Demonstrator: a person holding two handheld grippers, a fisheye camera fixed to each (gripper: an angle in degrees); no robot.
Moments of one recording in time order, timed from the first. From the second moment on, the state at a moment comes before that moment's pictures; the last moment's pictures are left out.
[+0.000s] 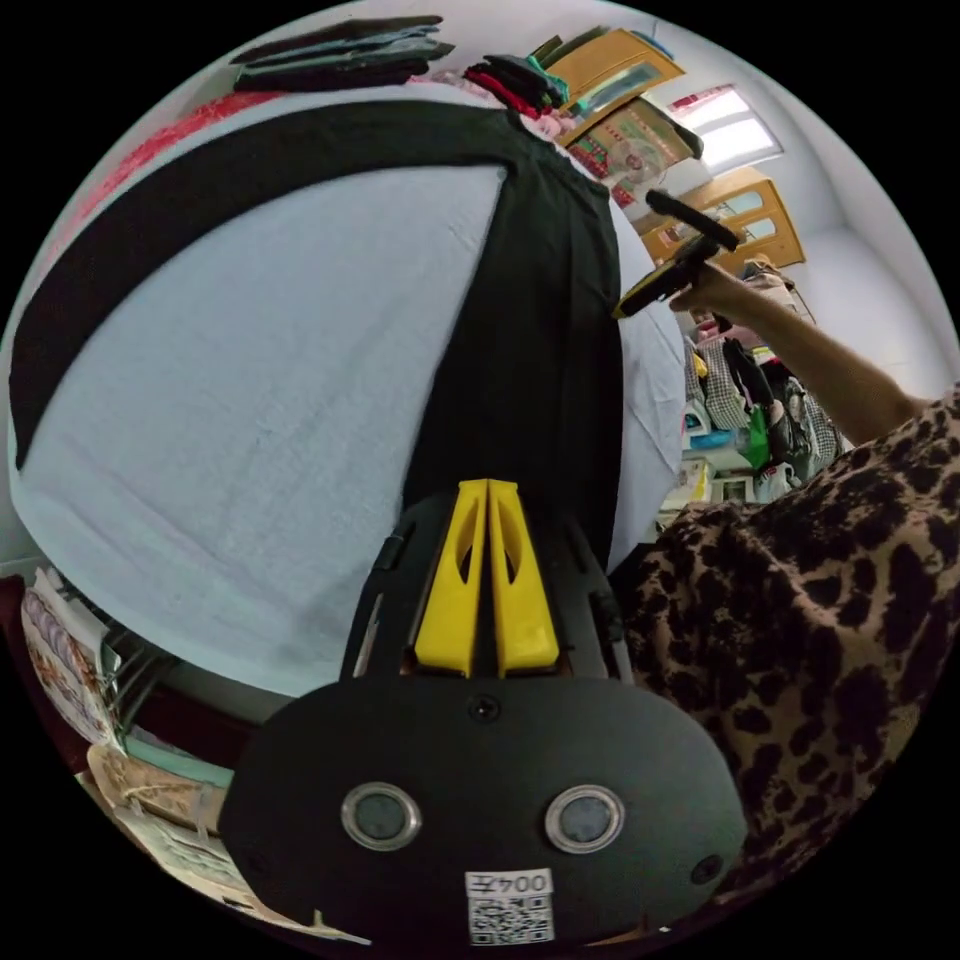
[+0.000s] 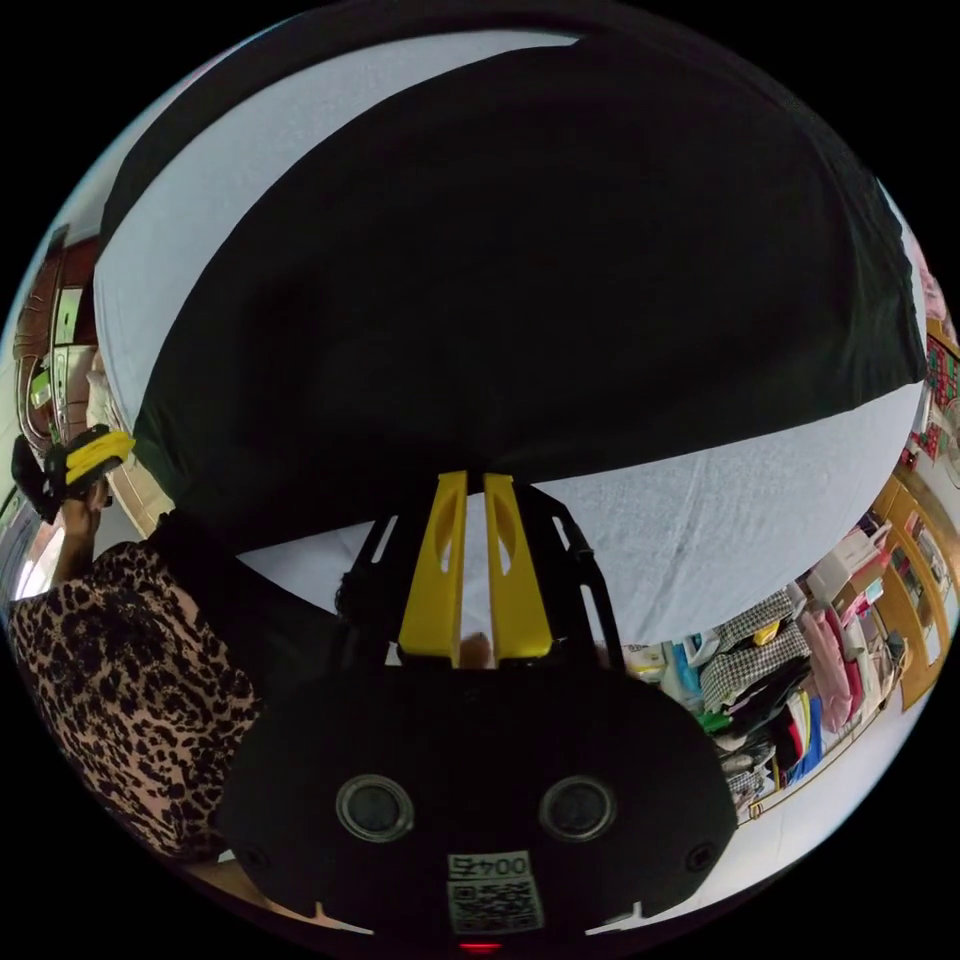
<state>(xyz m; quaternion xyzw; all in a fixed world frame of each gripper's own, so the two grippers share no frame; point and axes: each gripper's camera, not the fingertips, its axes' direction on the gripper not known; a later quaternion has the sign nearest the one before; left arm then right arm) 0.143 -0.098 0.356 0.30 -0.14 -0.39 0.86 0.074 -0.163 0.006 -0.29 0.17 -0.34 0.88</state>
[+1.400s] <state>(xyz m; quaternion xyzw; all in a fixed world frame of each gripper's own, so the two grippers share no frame) -0.105 0.016 -0.038 0.11 -0.29 -0.35 0.88 0.044 -0.085 0.046 -0.22 0.17 -0.30 0.91</state>
